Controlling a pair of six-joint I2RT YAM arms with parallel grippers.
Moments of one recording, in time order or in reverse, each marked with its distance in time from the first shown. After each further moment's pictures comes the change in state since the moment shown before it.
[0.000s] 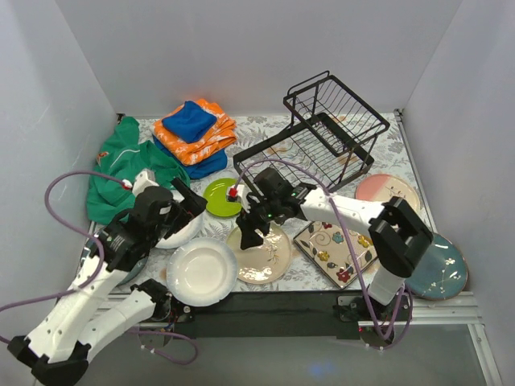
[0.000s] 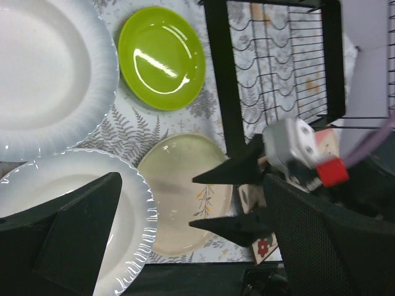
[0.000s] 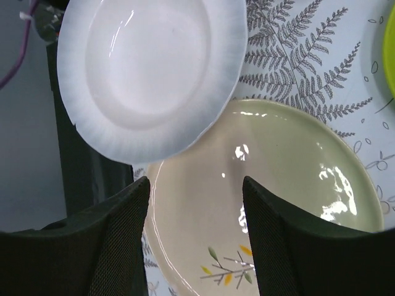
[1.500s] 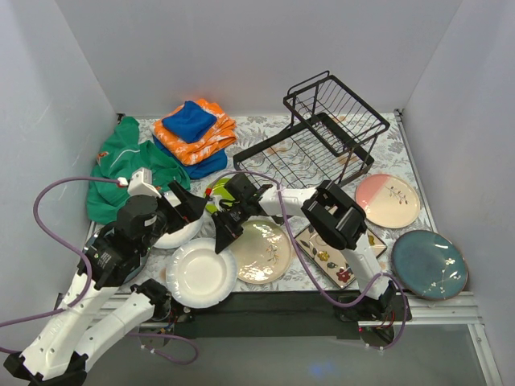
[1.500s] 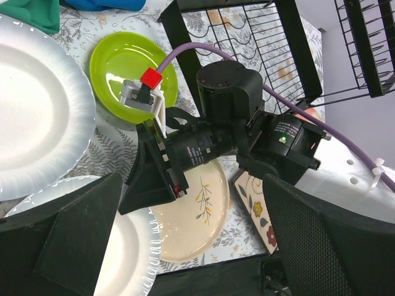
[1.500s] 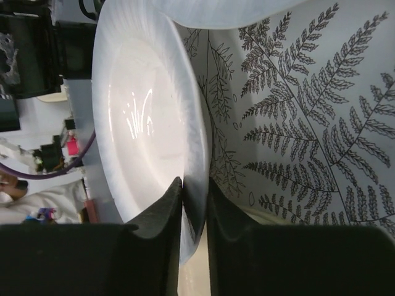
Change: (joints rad) left arm 0.000 -0.156 -0.037 0.124 0.061 0.209; right arm 0.042 0.528 0.332 0.111 -0.258 0.472
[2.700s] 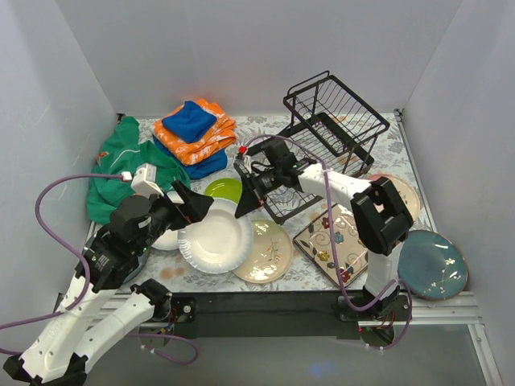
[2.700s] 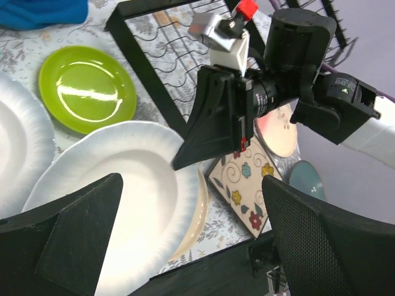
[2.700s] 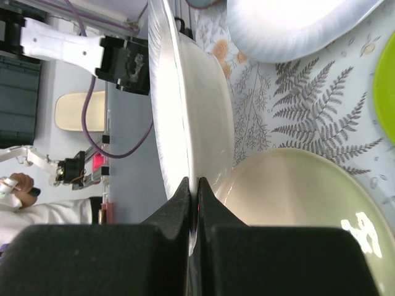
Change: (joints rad) left arm 0.000 -0.015 -0.001 0.100 0.120 0.075; right arm -0.226 -0.287 -0.093 -0.014 -0.176 -0.018
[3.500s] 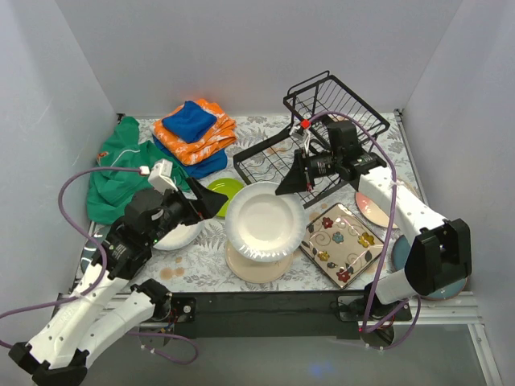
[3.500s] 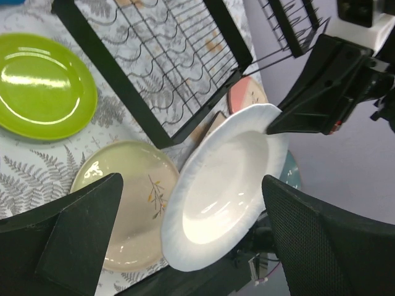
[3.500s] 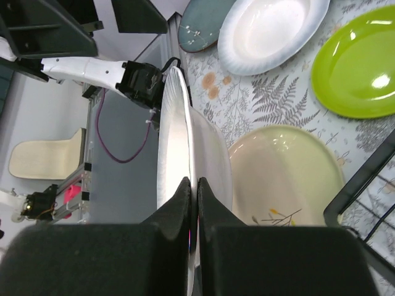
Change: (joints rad) left arm 0.000 0.053 -0.071 0.185 0.128 -0.028; right arm -0.291 -0.446 -0.151 -0.122 -0.051 -0.108
